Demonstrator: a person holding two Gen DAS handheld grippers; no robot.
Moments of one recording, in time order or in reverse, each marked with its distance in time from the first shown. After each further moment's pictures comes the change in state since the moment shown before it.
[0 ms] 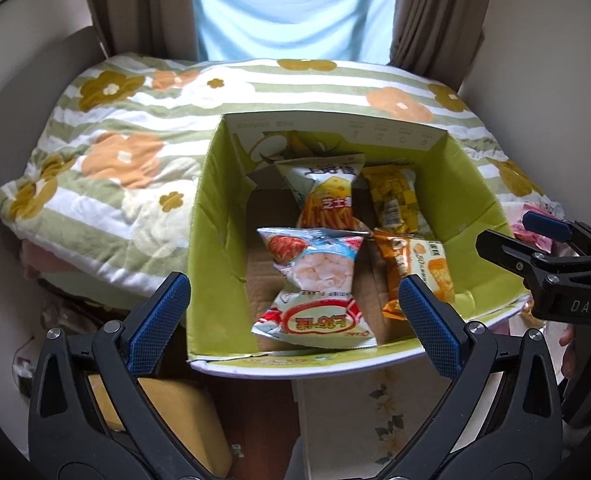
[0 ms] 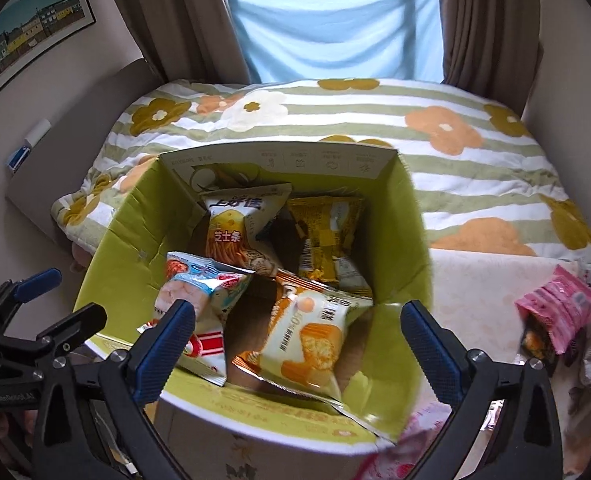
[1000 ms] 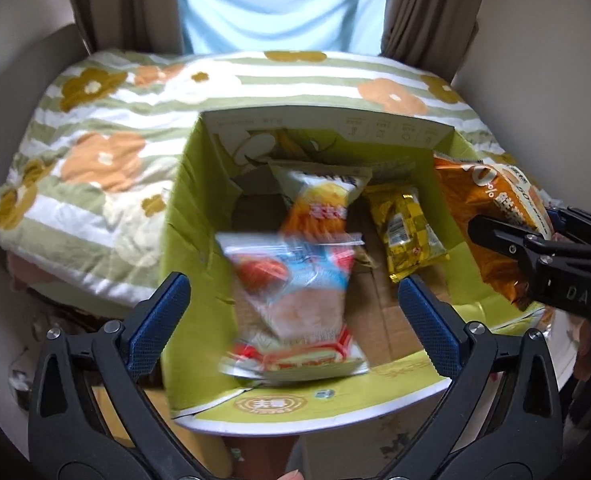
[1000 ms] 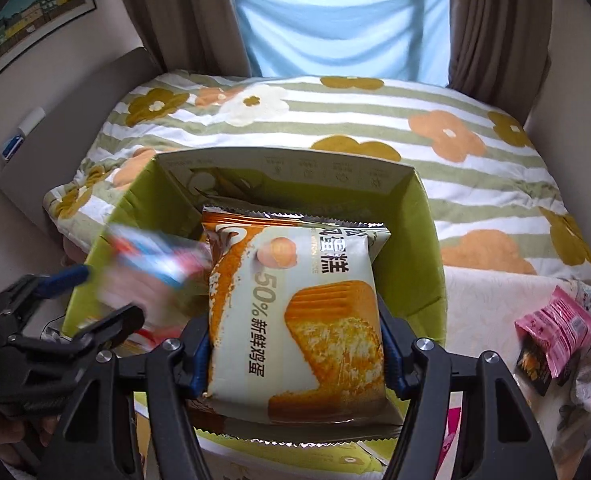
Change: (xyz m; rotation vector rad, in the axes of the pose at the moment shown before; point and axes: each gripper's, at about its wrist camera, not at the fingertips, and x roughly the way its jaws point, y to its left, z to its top) left arm 0.043 0.006 0.017 0.026 0.025 -0.024; right arm 0.023 0.005 0.027 -0.029 0.041 -0.028
